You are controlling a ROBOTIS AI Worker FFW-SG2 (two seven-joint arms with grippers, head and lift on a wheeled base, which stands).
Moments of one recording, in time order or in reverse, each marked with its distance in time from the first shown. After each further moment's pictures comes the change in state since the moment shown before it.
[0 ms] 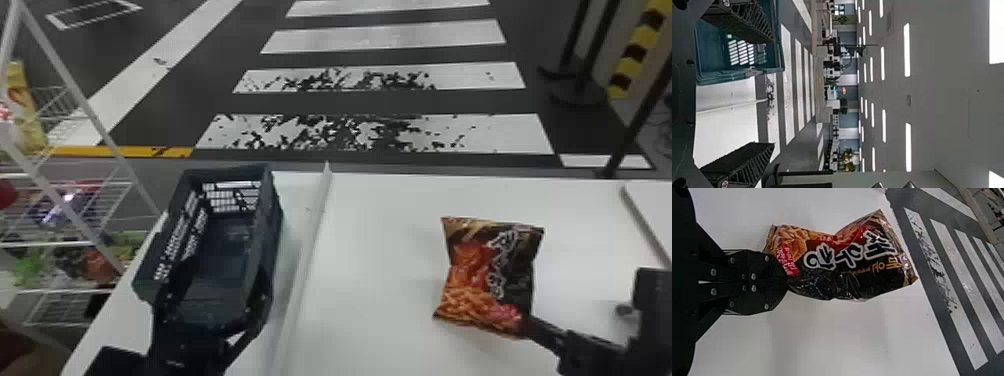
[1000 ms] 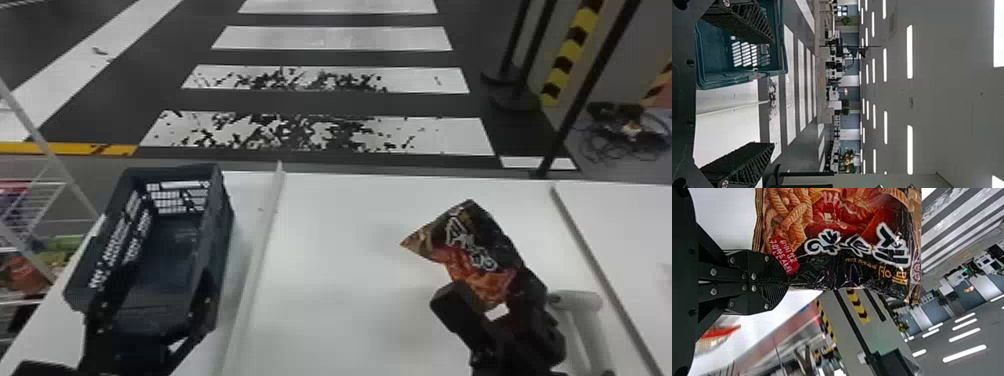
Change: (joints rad) left arm -0.010 0.009 0.000 0.016 0.025 0.004 0.001; right arm -0.045 -0.158 0.657 0.194 1.229 -0.115 -0.415
